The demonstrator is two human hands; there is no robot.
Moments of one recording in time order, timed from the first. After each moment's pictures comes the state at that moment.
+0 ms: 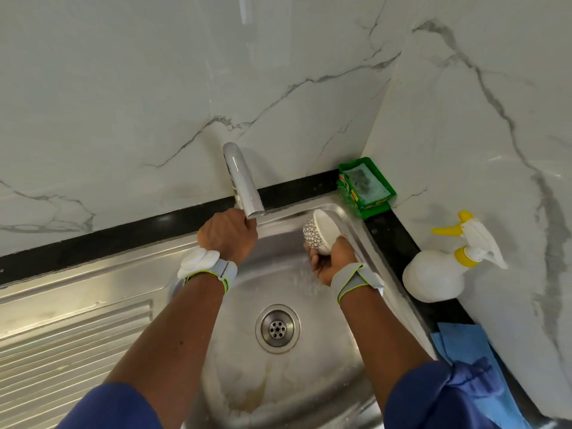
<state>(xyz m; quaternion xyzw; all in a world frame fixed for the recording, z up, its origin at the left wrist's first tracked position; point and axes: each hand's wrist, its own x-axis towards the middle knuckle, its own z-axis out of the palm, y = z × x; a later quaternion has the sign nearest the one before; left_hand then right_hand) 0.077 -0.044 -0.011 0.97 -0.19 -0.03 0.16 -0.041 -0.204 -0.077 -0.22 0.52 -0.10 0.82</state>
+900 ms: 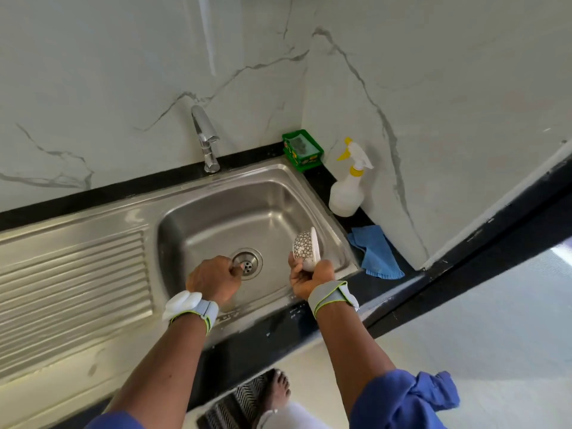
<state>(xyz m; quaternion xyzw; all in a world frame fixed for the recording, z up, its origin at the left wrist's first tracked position) -0.150 0.091 -0.050 0.95 -0.27 -0.13 0.11 -0.278 -0.079 -0.053 -0.02 0.48 -0.18 0.86</state>
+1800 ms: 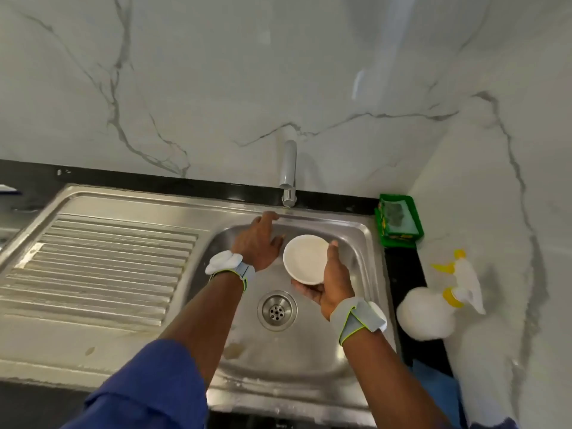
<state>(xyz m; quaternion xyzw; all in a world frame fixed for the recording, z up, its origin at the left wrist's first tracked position) -0.017 -0.010 -0.018 0.95 -0.13 -0.06 0.28 -0.121 -0.155 -0.001 -0.45 0.41 0.06 0.79</state>
